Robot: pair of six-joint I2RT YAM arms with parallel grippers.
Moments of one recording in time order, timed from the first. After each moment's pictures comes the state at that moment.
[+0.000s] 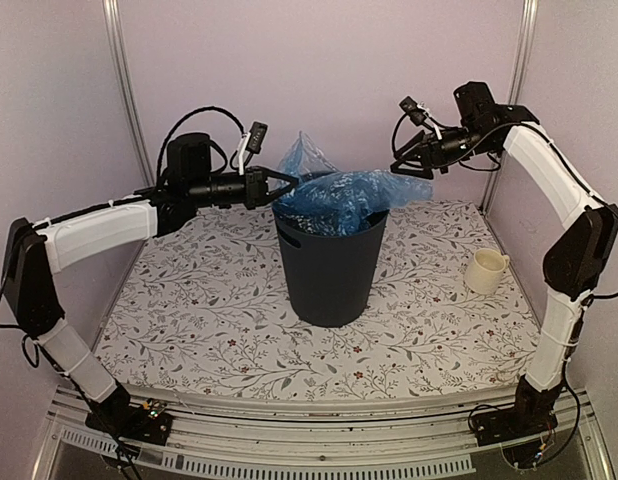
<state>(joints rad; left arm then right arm) -0.55 1.61 1.30 0.20 0.67 -0.30 0.29 1.92 2.19 -1.04 -0.85 -0.52</state>
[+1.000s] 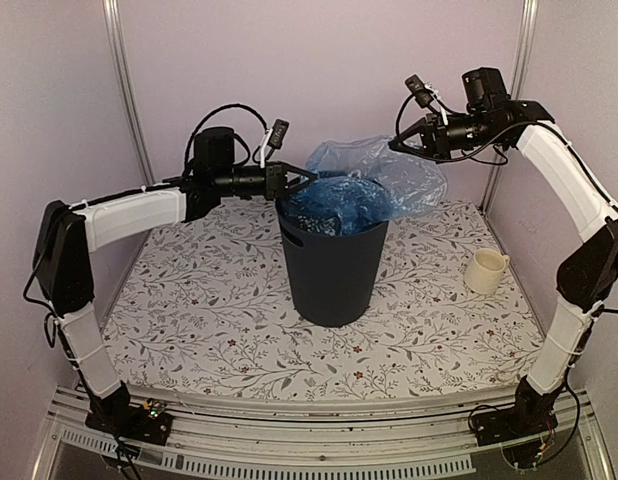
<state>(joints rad) -0.55 1.82 1.49 0.21 0.77 -0.32 0.33 1.82 2.13 -0.93 -0.94 -0.42</state>
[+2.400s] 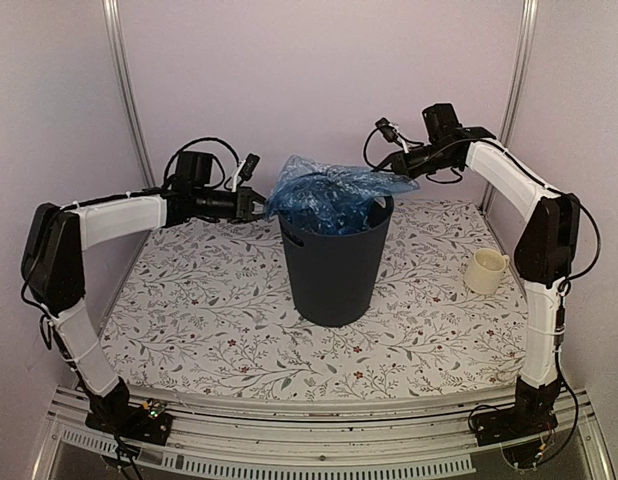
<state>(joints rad) -0.39 1.78 1.35 -0.04 0.80 -0.33 0.33 2.14 2.21 -0.80 -0.76 -0.21</state>
